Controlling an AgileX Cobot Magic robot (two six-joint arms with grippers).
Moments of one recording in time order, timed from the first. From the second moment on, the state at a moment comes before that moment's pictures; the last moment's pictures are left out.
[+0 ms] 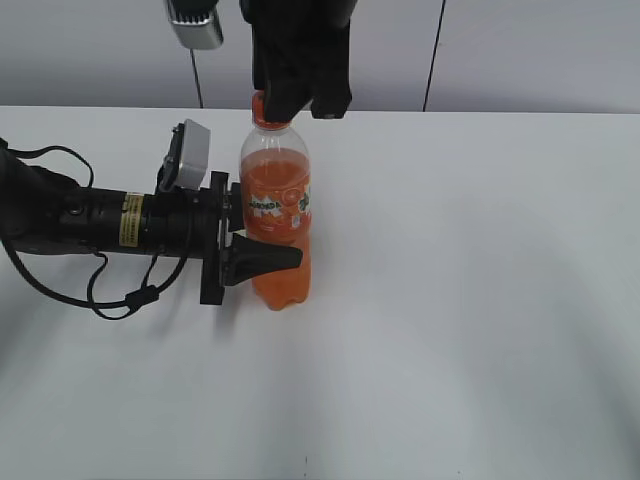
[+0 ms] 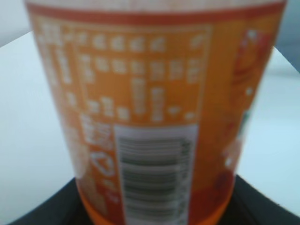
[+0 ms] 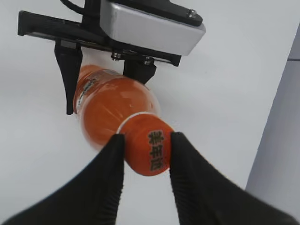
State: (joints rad) left arm -0.20 2.24 -1.08 1.46 -1.20 -0.52; right arm 0.74 2.03 -2.02 0.05 1.22 -1.22
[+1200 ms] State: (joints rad) left arm -0.20 2.24 -1.08 1.50 -1.22 -0.51; right arm 0.74 1.93 -2.02 0.09 1.22 0.25
